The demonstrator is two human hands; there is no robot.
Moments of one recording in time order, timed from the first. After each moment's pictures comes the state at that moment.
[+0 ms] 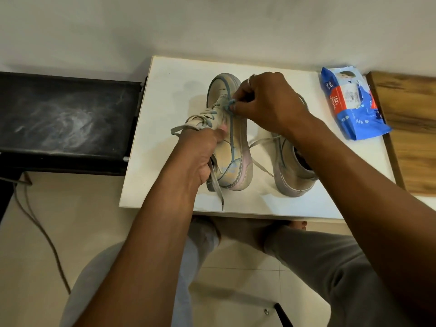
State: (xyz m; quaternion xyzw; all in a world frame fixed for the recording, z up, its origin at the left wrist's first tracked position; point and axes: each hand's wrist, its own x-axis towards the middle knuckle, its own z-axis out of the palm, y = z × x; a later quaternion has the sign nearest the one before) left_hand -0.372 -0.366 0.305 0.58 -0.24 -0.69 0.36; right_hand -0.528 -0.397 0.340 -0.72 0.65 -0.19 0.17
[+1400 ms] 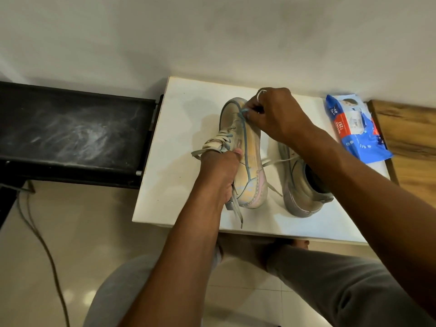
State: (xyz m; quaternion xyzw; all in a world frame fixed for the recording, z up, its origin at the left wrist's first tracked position) left_hand -0.383 -0.367 0.286 0.61 -0.24 -0.65 0.37; right_hand -0.528 -0.425 0.342 -0.76 0.62 -0.17 0.11
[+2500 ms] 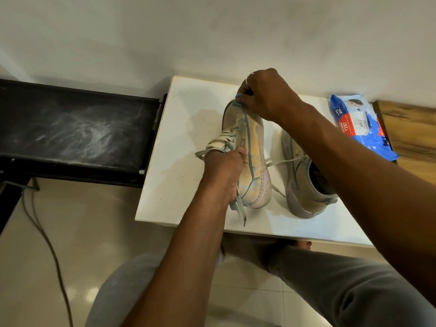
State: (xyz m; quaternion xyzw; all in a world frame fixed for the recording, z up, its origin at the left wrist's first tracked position) left_hand -0.385 -0.368 0.288 0.64 -0.24 -0.63 0.37; right_hand -0.513 -0.475 0.343 -0.76 0.64 -0.10 0.10
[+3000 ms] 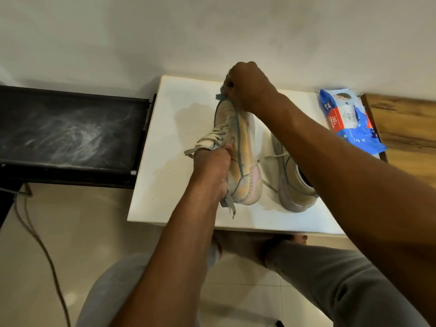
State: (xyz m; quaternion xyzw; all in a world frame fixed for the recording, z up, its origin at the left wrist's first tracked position) left_hand -0.383 -0.369 0.288 0.63 -0.22 -0.64 0.37; right_hand -0.497 -0.486 0.343 -0.71 0.69 -0.11 0.09
